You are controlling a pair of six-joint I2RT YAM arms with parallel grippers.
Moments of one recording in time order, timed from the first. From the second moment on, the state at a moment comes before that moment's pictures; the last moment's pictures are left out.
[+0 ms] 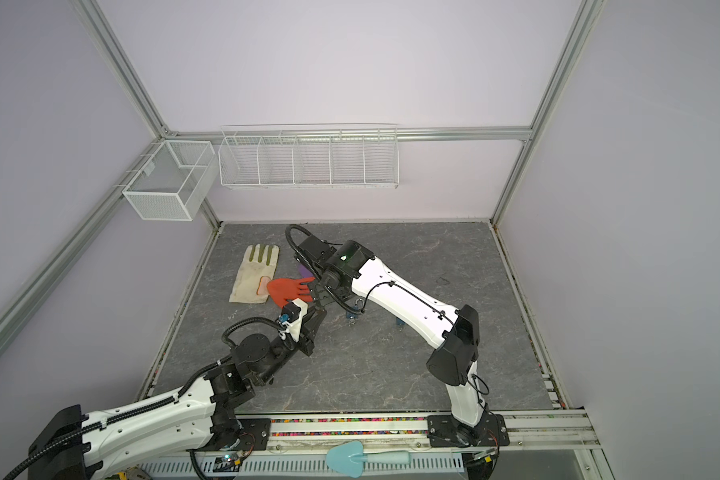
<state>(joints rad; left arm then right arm) -1.04 0.85 0.34 0.46 -0.34 0.01 0.98 1.95 2.10 -1.34 0.25 0.50</state>
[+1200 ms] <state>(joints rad) -1.04 0.86 0.34 0.47 -0.34 0.01 0.96 1.80 1.97 -1.32 0.24 0.44</state>
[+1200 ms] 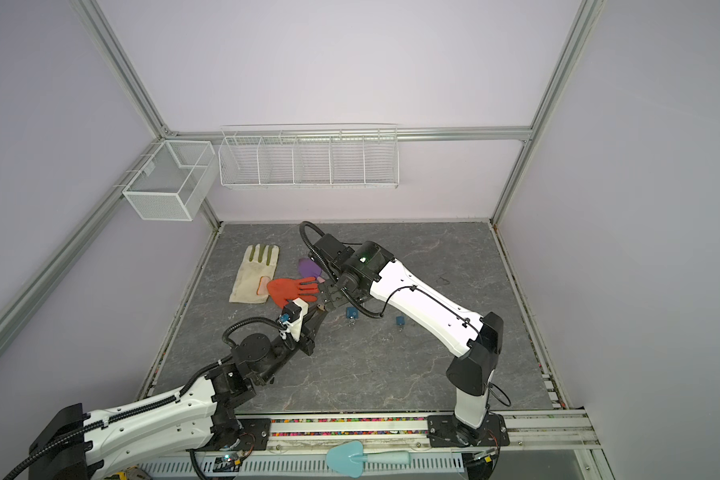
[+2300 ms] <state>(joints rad) -1.04 0.89 0.34 0.47 -0.37 0.00 0.99 1.66 1.77 -1.14 0.19 0.34</state>
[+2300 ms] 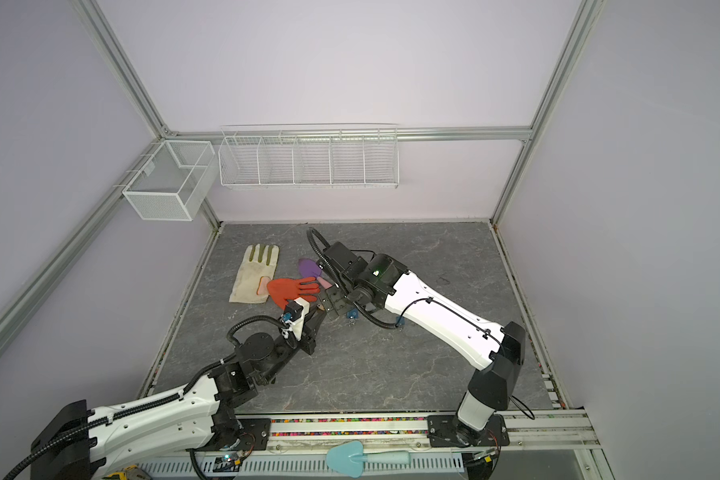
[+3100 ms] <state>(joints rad) -1.04 1.06 0.50 -0.28 -0.32 -0.77 0.78 1.40 1.20 -0.87 0.04 0.54</state>
